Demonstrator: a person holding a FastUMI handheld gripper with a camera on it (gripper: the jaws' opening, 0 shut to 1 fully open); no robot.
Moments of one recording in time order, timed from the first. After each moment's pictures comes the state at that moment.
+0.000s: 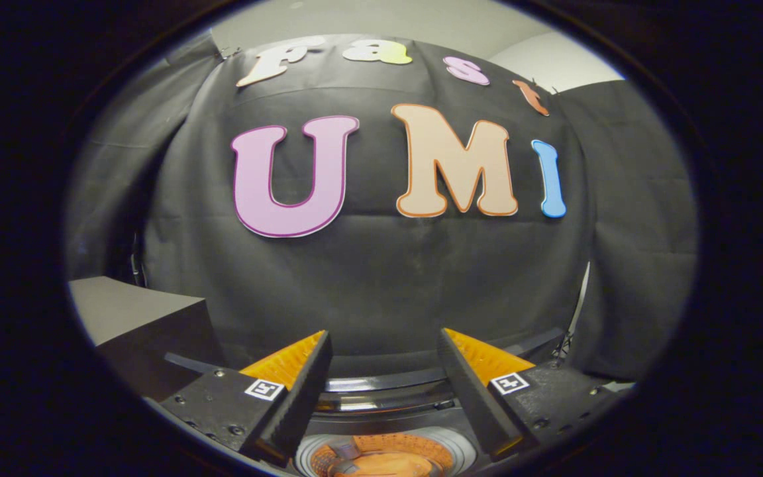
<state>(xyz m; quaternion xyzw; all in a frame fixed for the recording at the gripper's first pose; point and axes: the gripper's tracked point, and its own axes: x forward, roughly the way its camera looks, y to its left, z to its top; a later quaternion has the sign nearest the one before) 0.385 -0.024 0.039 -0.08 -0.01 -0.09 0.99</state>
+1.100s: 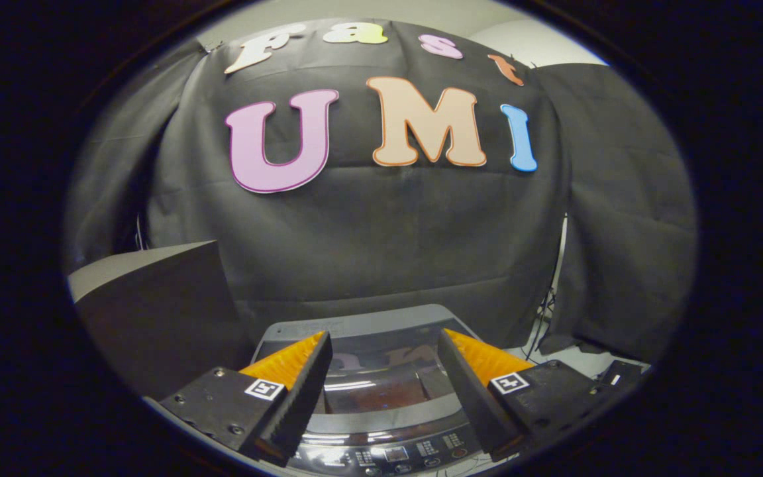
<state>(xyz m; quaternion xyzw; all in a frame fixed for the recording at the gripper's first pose) 0.278 -0.039 -0.019 -0.06 0.08 -0.12 0.99</state>
